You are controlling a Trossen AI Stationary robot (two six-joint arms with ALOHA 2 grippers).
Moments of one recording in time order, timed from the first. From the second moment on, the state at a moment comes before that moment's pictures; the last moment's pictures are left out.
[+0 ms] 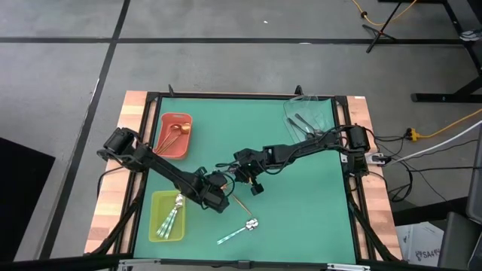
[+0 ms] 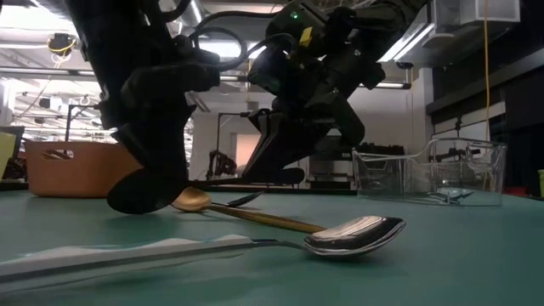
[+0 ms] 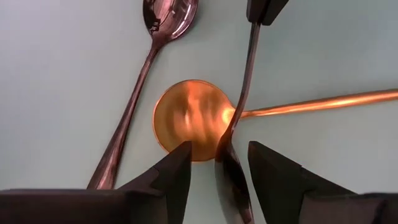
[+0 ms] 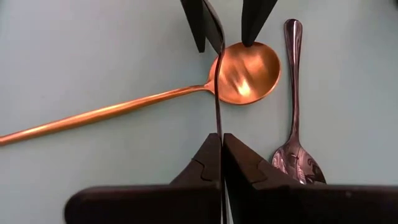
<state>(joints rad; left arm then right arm) -0.42 1.83 1.11 -0.63 -0.43 -1.06 0.06 1.97 1.20 -0.06 -0.23 -0.40</state>
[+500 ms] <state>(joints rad) -0.42 1.83 1.11 -0.64 -0.42 -1.06 0.06 1.97 1.21 -0.06 -0.23 -0.40</state>
